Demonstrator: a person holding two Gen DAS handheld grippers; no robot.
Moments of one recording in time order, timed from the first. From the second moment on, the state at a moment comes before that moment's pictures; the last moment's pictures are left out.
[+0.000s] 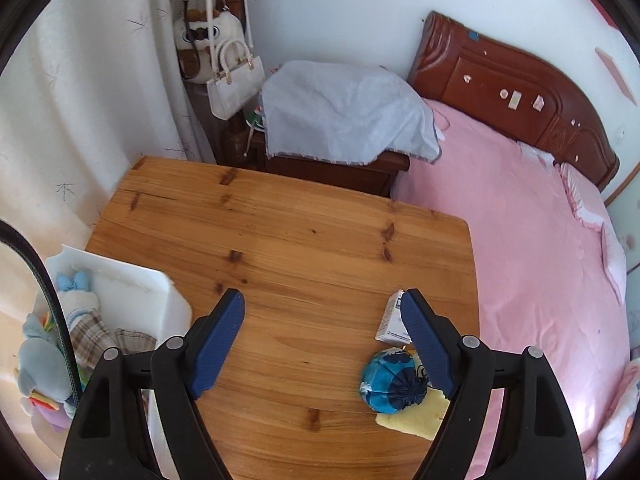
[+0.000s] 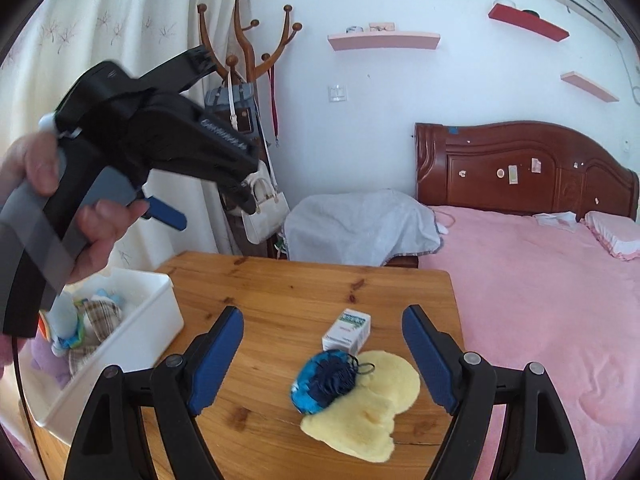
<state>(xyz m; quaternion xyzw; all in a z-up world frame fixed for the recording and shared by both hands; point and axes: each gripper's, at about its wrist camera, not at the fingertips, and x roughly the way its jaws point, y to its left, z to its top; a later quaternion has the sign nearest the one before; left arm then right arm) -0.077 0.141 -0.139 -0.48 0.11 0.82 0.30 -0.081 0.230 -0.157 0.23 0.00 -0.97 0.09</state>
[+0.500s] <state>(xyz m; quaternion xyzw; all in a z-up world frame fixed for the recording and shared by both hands) -0.060 0.230 -0.213 -0.55 0.20 0.74 0.33 -0.099 0.245 -0.211 0.31 0.01 -0.94 0.10</state>
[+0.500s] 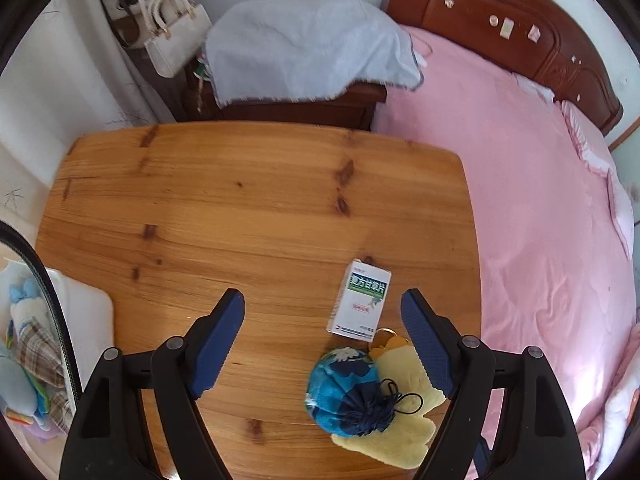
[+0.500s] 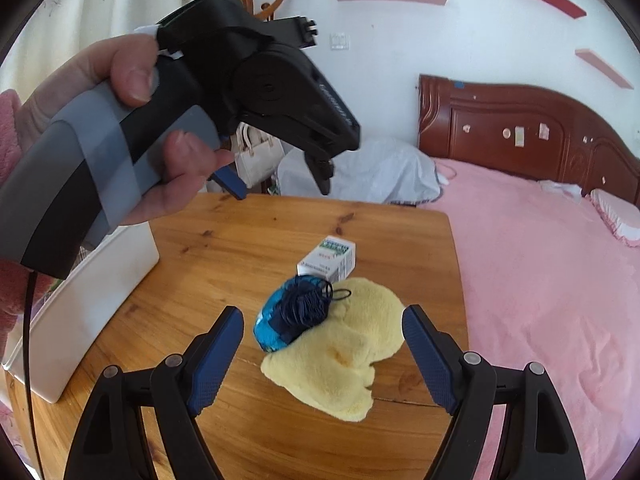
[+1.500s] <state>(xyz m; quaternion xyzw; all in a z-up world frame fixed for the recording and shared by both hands) -0.049 0.265 -0.282 -0.59 0.31 0.68 0.31 -0.112 0.244 -0.254 0.40 0.03 -0.90 0.14</state>
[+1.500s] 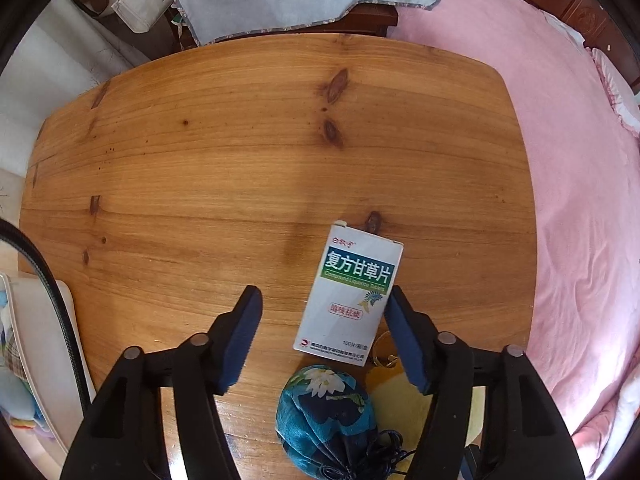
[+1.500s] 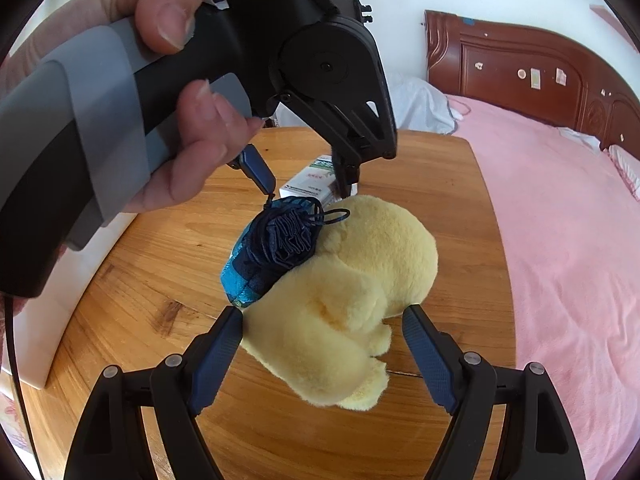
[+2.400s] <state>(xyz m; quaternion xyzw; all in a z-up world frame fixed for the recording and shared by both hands) -0.064 0.246 -0.265 -0.58 0.30 0.70 0.31 -0.089 0.232 -0.245 0.40 0.08 -0.90 0.16</state>
